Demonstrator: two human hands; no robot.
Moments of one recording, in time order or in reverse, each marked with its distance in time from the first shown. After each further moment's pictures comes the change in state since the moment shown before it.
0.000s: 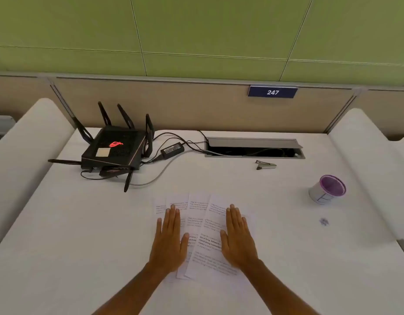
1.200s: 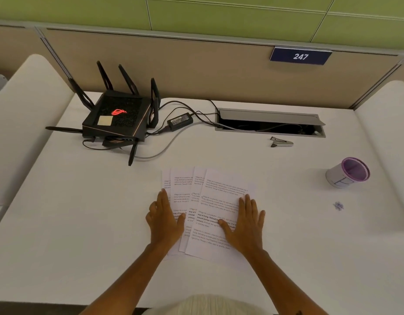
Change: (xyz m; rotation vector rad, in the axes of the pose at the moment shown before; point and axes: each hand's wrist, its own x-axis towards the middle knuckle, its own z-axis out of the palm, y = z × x) left_hand -0.004 -0.007 -0.008 -0.198 0.037 -0.473; right_hand -0.009 -0.007 0.014 -0.083 -0.121 0.235
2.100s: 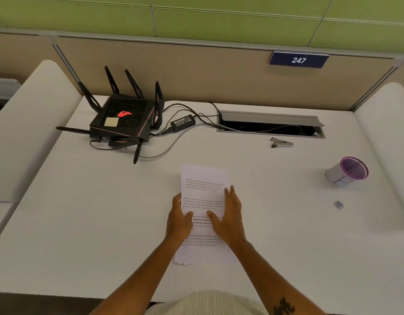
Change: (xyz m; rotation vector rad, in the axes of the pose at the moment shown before) left_hand -0.023 0.039 -0.008 -0.474 -0.121 -0.099; right_hand 0.005 -0.050 0.004 0.498 0.014 -0.053
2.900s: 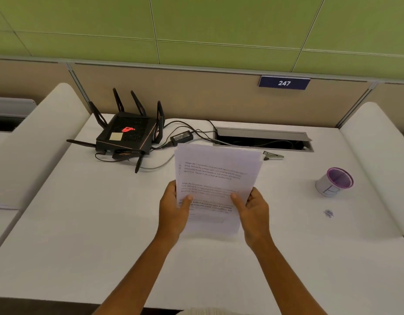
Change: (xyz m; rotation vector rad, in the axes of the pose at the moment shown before) left_hand -0.052 0.092 -0.043 -0.377 0.117 0.293; right_hand -0.035 -0.067 -0.125 0.856 0.213 0.051
